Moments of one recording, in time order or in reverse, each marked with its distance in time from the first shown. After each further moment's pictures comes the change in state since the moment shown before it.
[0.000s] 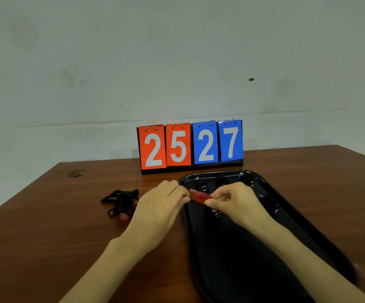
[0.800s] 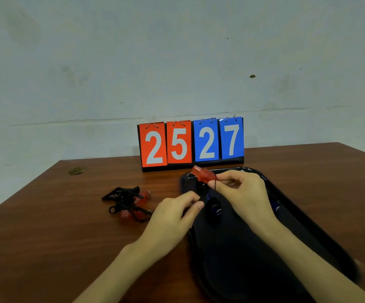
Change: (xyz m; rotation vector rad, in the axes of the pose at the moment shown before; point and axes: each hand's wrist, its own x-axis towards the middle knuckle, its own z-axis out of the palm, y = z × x) left_hand -0.005 0.027 0.001 -0.569 -0.206 -0.321; right_hand -0.008 -0.007 -0.001 0.235 0.314 -0.164
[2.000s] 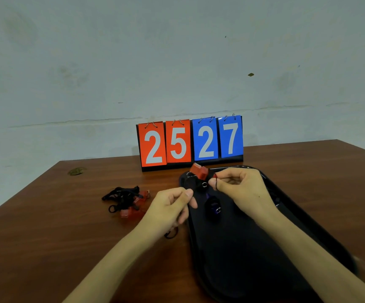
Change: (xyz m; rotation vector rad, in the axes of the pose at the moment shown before) left_hand 0.008 0.002 -0.013 -0.490 -0.058 -0.238; right_hand 0.002 -0.009 -0.008 0.150 -0.061 0.064
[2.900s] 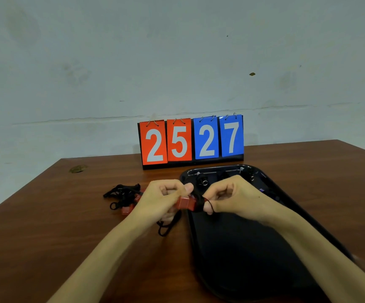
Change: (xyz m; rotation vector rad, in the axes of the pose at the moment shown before) left_hand -0.001 0.012 -0.016 -0.137 -0.020 -0.026; right_hand -0.001 -0.004 -0.008 -0.059 -0.620 -0.048
